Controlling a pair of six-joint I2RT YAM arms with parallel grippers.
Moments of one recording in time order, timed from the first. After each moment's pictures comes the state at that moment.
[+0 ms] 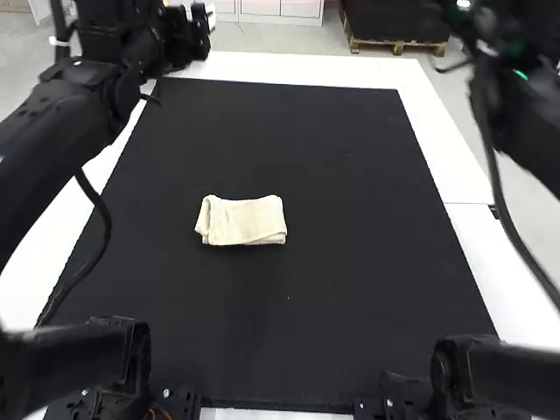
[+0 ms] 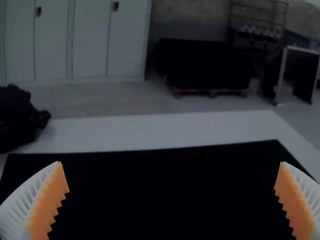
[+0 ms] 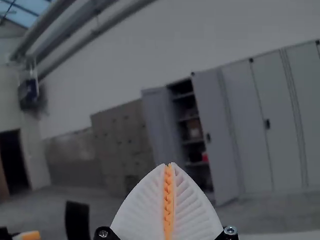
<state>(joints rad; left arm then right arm) -0.06 0.92 0.91 0.05 0.16 -0.11 0.17 0.94 0.95 0.50 -0.42 0.45</state>
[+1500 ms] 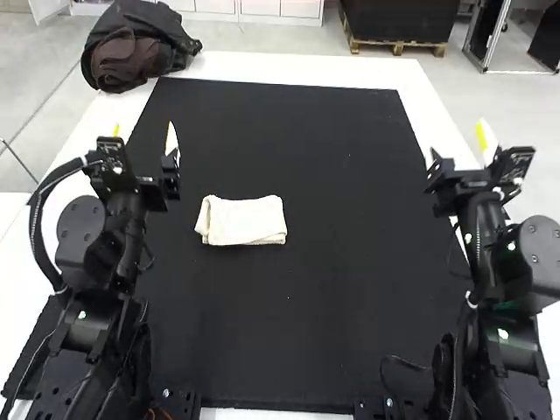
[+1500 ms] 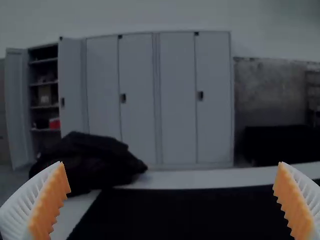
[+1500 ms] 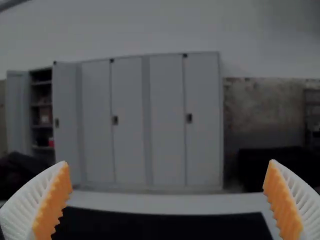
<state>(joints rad) -0.07 0.00 0.02 0.30 -0.13 0.07 -0.12 0.01 0.07 0.36 -0.27 0.15</state>
